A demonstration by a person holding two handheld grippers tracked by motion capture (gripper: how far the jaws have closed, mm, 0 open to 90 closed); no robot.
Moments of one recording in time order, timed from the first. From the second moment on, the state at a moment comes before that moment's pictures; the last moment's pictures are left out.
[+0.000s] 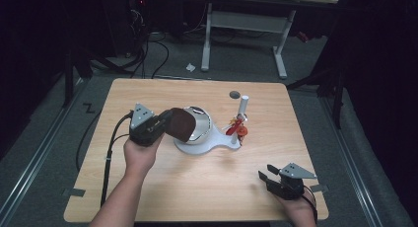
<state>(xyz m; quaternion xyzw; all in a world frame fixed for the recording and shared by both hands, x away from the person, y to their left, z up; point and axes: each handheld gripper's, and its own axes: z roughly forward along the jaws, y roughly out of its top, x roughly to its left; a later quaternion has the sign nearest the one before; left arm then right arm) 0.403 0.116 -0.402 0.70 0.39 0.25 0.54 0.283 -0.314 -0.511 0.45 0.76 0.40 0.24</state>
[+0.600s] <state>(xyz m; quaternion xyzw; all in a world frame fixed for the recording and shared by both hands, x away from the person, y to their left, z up) 0.431 0.089 -0.424 0.72 0.41 0.26 0.50 0.284 -0.315 -0.512 0.45 0.76 0.41 0.23</state>
